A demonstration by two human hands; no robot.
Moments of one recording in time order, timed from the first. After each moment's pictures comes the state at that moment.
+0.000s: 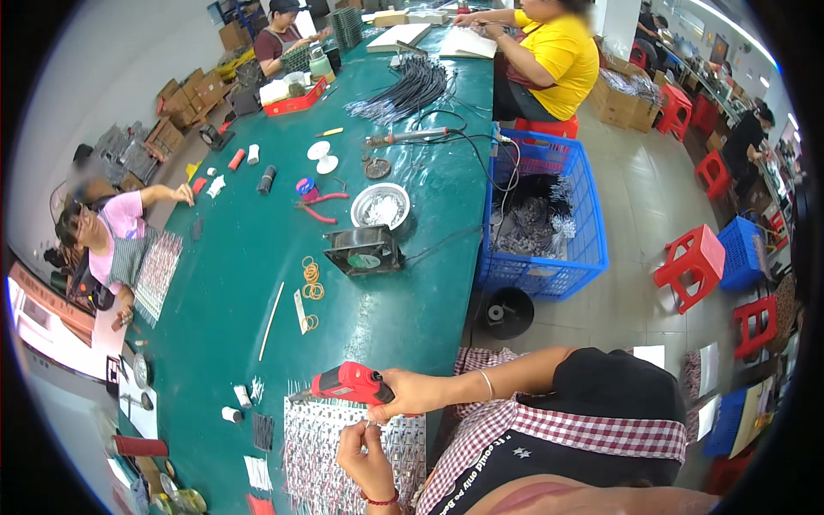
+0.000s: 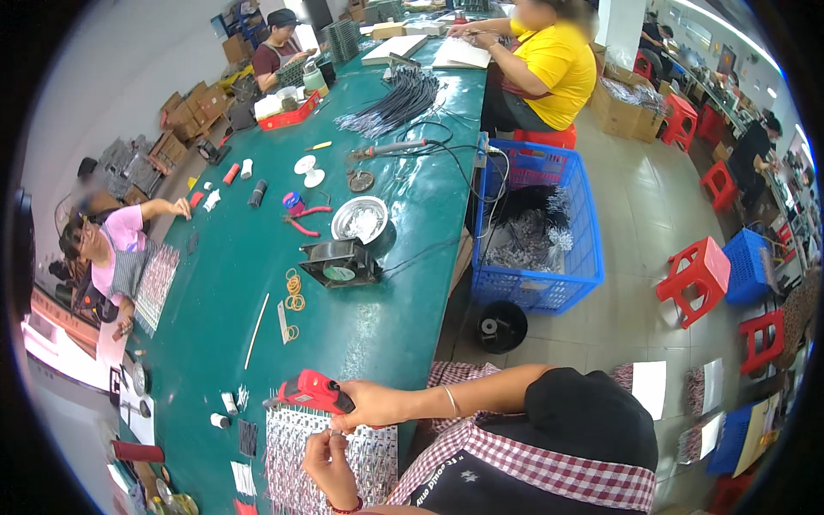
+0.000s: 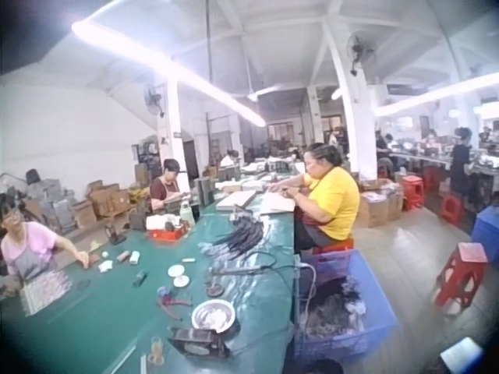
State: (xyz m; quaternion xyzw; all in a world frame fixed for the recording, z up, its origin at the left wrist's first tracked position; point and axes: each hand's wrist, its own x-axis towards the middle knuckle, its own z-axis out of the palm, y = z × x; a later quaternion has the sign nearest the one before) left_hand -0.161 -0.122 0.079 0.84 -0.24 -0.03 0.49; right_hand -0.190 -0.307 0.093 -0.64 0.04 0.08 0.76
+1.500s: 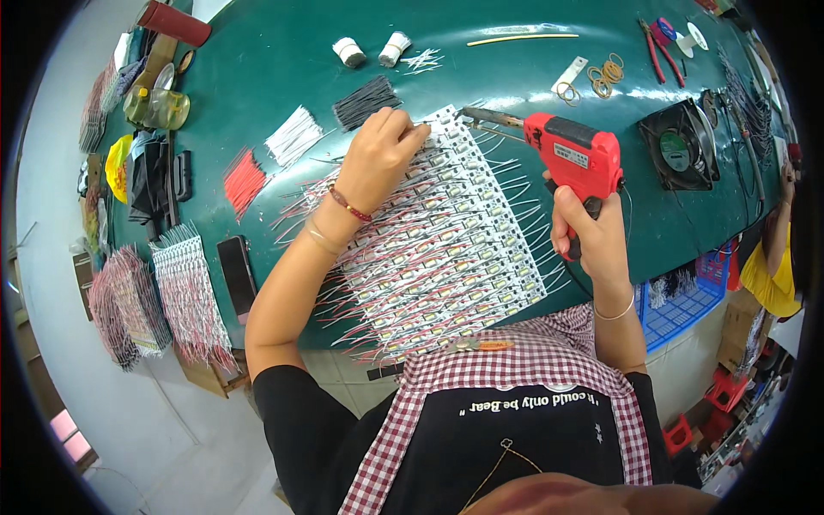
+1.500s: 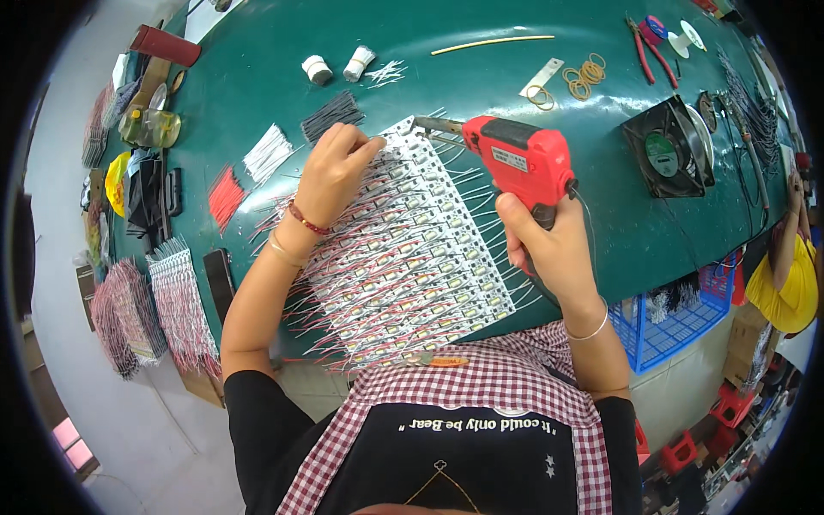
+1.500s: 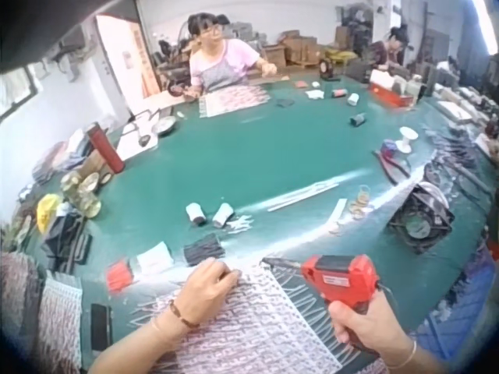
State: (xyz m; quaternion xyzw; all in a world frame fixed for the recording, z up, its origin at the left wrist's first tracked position) left_hand -0.014 -0.011 0.027 0.89 -0.37 0.18 0.21; right_hand -0.104 -0.281 0.093 -0.69 0.10 0.11 0.71
